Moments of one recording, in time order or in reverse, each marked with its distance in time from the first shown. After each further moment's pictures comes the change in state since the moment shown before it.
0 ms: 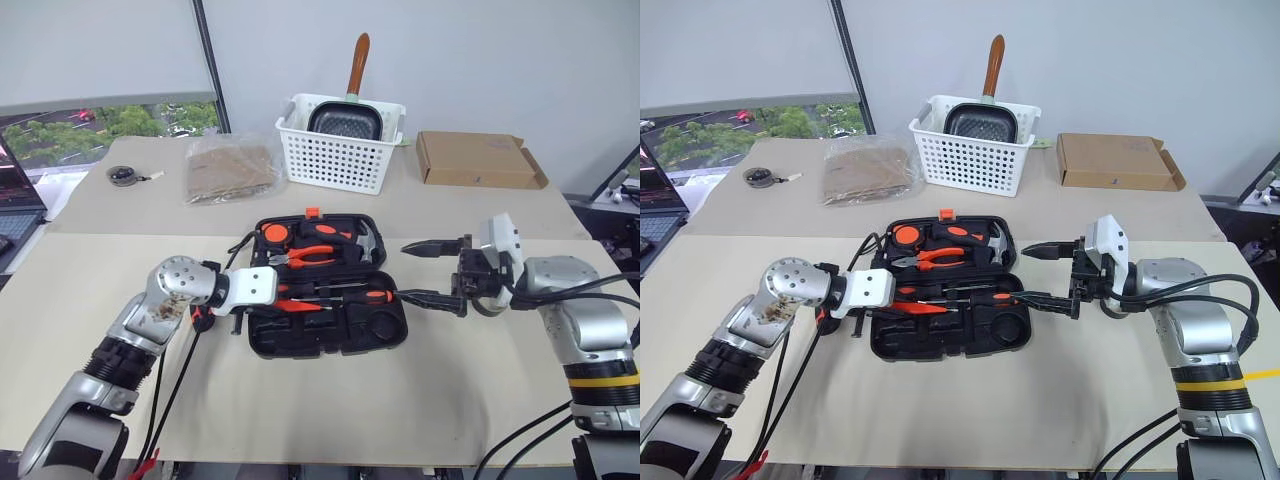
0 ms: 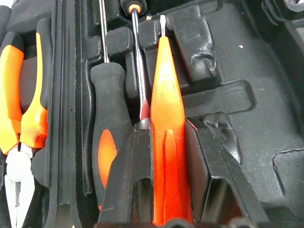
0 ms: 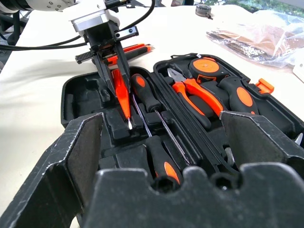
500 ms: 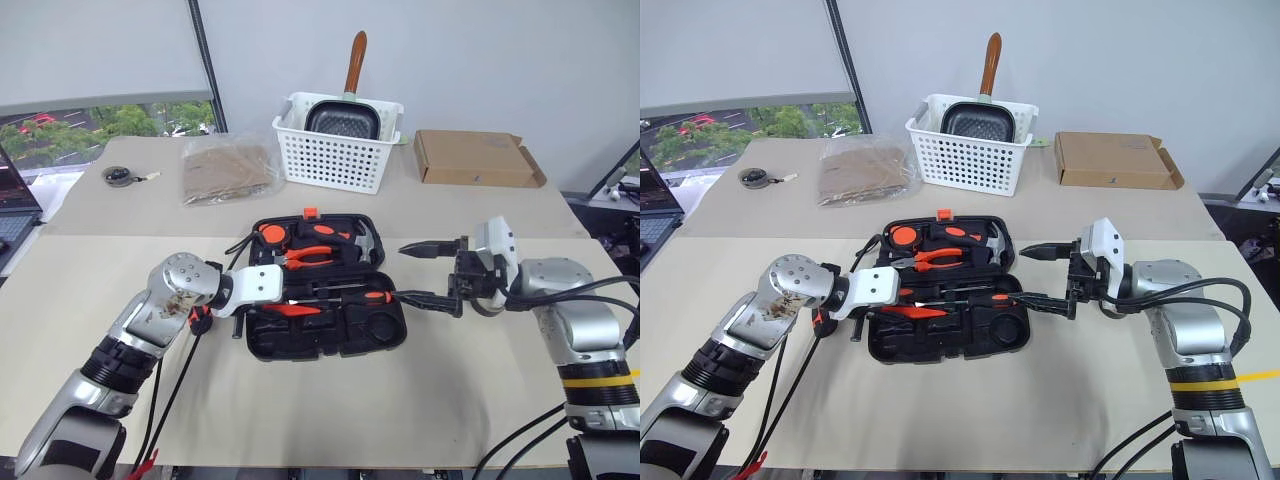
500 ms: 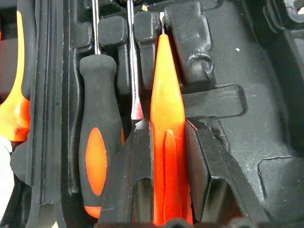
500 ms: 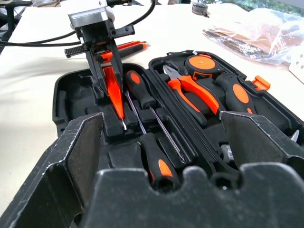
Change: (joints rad) left arm 0.002 0.009 -0.012 -0.144 0.010 0.282 -0.033; right arm 0.000 0.027 0.005 0.016 -0.027 -0.030 -0.003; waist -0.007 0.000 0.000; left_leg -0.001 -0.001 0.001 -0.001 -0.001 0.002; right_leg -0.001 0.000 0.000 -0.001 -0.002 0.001
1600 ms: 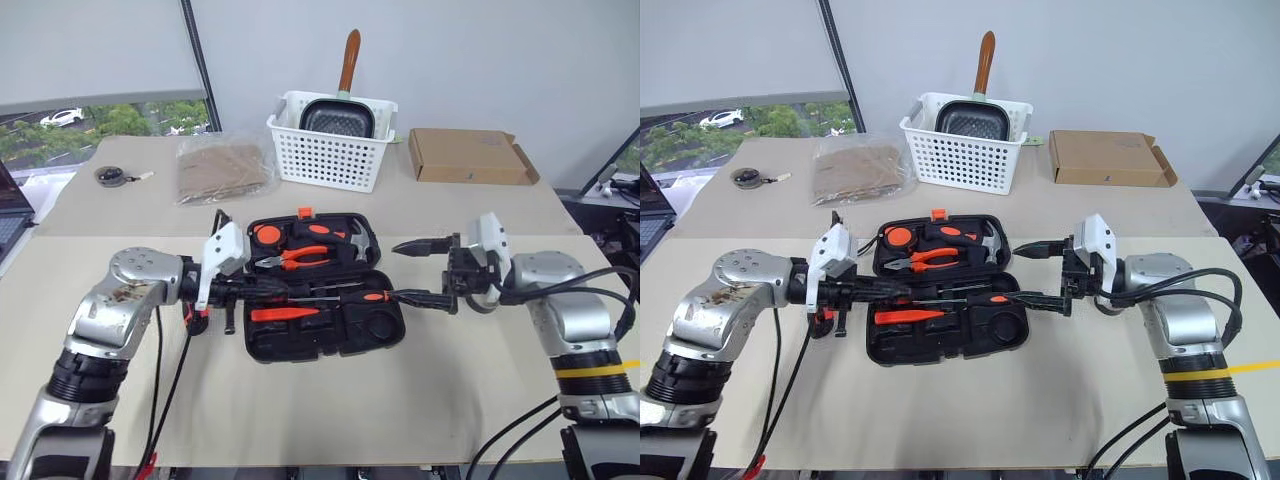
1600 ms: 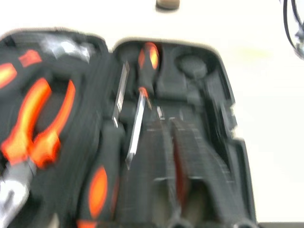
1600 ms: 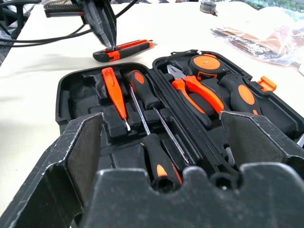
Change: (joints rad) left arm 0.084 -0.096 0.314 -0.161 -0.454 0.238 0.078; right arm -0.058 0.003 0.036 0.051 -0.009 -0.008 0.044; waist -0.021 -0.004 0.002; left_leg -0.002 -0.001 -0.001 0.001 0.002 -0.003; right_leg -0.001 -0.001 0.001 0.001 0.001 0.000
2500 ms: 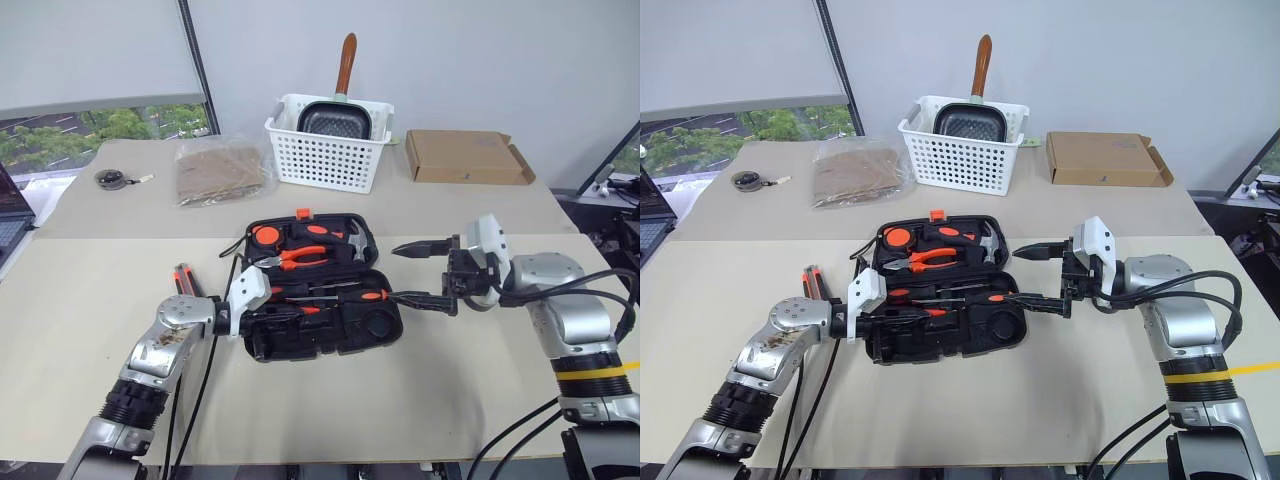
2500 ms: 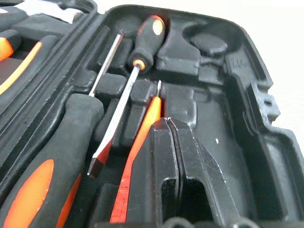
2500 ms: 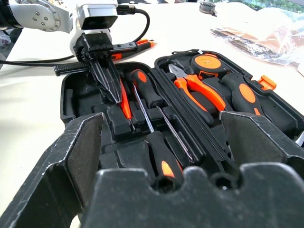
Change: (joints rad) left arm 0.162 -0.085 -0.077 0.207 0.039 -0.231 0.084; right arm 0.015 -0.002 0.001 -0.013 0.000 0.000 -0.007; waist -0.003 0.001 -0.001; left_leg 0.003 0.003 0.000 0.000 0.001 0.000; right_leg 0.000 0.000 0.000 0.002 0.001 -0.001
